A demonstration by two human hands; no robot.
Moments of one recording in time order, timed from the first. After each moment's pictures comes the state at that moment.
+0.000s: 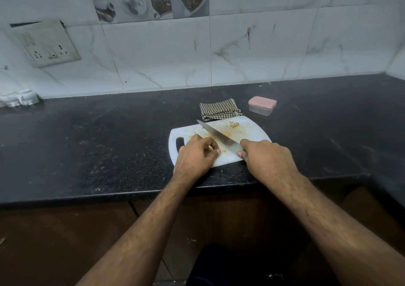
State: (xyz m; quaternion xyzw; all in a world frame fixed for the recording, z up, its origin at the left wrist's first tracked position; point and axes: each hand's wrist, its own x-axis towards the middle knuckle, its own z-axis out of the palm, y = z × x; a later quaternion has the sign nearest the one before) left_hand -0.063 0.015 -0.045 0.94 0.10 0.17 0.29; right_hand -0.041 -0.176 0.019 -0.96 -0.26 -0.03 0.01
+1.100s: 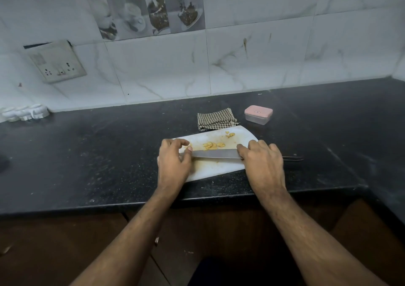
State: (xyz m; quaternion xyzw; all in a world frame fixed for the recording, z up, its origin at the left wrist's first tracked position) left_hand -0.069 0.029 -0.046 0.86 0.19 0.34 0.31; right_hand 0.003 -0.182 -0.029 -0.93 -0.27 -0.25 0.01
